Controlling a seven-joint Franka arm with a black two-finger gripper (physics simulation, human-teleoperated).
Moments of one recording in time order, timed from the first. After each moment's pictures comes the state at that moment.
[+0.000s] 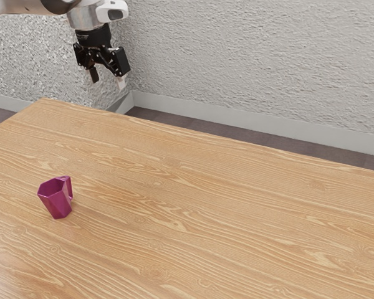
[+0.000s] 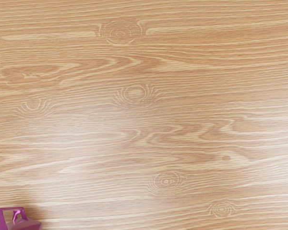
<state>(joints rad) -0.10 0.16 0.15 -1.32 -0.03 1.53 0.12</state>
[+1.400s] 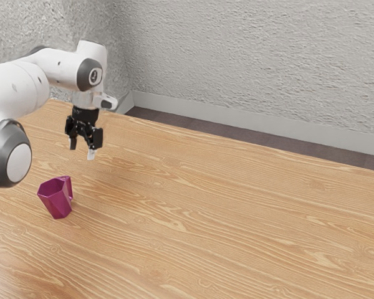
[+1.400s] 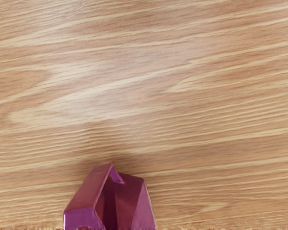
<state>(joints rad) -0.01 0.62 0.33 -1.28 0.02 1.50 0.48</state>
